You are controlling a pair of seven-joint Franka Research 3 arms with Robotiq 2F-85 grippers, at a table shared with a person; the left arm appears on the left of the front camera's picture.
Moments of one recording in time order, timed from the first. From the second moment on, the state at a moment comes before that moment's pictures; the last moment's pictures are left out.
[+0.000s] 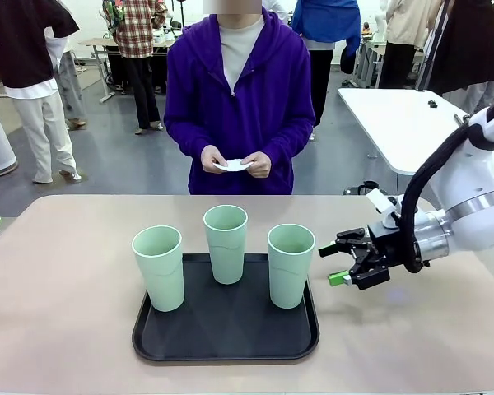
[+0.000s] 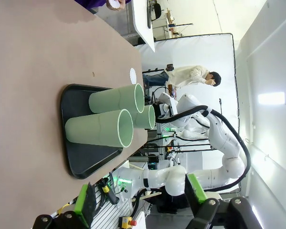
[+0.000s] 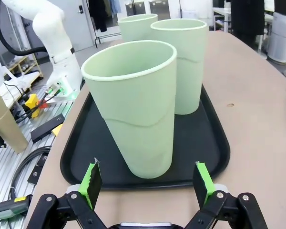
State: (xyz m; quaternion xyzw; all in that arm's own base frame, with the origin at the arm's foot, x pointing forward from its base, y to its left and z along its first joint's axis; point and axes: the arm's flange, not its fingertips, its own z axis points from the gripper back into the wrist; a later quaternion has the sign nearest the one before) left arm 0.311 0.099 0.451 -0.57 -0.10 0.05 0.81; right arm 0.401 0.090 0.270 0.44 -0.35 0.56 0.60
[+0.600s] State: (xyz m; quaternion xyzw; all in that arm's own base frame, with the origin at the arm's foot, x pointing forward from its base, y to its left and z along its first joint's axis) left arm 0.311 0.099 0.451 -0.57 -0.10 0.05 0.81; right arm 0.402 0.104 0.263 0.44 -0.34 0.57 0.61
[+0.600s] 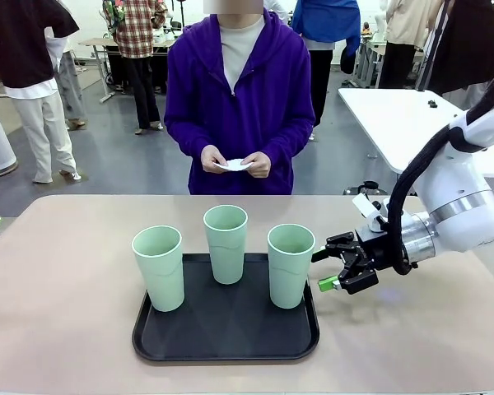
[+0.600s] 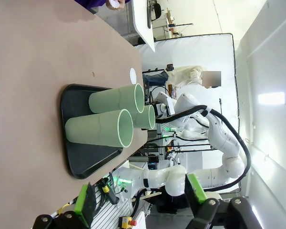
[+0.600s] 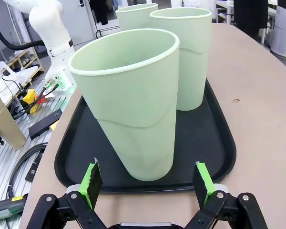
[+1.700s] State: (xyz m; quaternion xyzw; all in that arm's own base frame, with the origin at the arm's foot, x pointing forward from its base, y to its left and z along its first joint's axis) left arm 0.311 0.099 0.451 -0.57 -0.10 0.05 0.81; right arm 0.414 0.135 0.262 0.45 -0.35 0.56 0.61
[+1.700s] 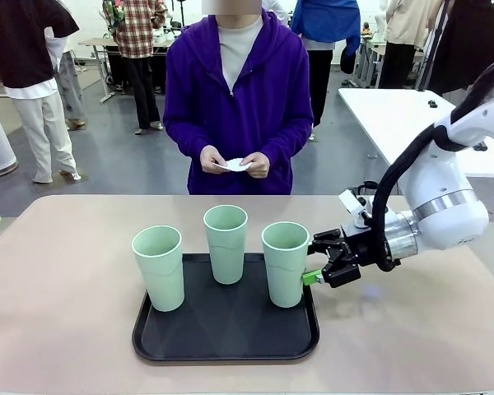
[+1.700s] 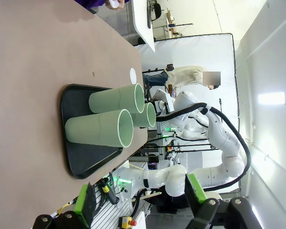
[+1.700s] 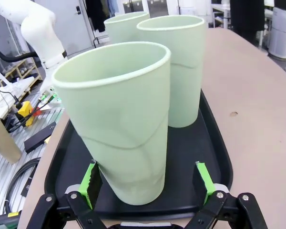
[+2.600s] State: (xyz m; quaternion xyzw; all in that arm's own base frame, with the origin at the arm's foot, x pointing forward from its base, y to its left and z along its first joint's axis) left arm 0.311 0.099 0.451 -0.57 -0.10 0.05 0.81; right arm 0.410 0.152 0.255 0.48 -0.33 0.56 0.59
